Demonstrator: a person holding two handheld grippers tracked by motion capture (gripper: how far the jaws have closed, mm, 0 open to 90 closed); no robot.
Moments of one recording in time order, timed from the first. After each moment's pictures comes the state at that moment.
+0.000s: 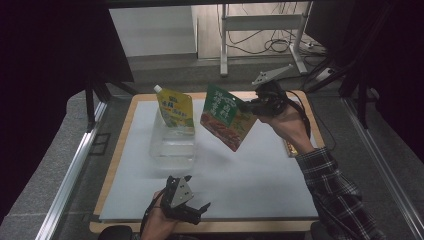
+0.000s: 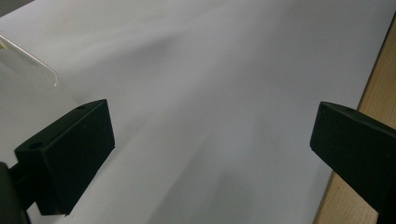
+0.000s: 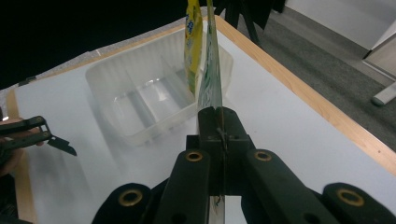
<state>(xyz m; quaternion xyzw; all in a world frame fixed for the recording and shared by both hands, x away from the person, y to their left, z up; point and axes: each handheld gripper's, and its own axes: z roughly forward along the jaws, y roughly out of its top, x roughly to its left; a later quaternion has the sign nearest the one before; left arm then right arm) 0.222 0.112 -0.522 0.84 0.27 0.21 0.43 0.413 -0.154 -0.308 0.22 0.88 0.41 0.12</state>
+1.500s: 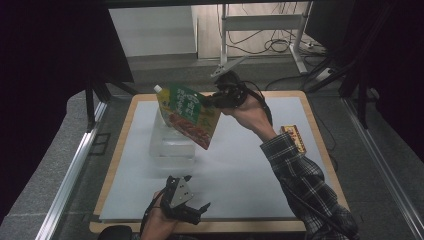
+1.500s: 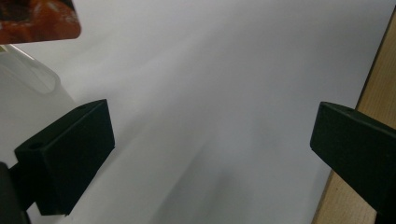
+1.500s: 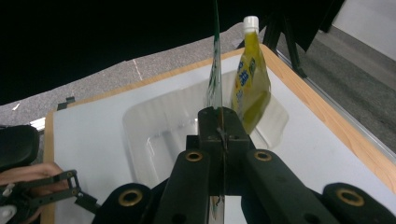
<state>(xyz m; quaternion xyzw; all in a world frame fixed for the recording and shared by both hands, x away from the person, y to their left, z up) 0.222 0.113 -0.521 0.83 0.27 0.21 0.43 0.431 -0.061 -0.302 0.16 0.88 0.44 0.07</state>
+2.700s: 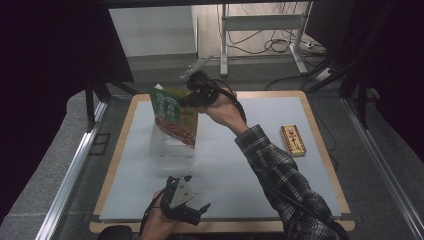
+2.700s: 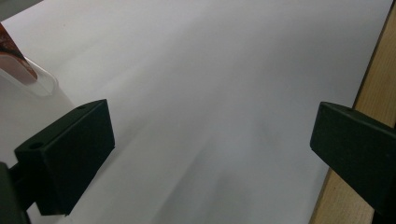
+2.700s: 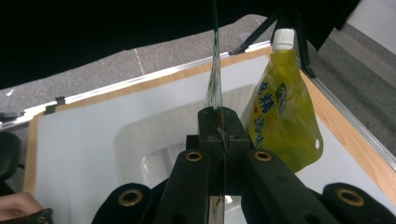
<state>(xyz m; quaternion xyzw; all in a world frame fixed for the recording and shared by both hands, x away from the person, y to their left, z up) 0.221 0.112 -0.521 0.83 0.27 0.21 0.43 0.447 0.007 -0.317 0.14 0.90 0.41 0.07</state>
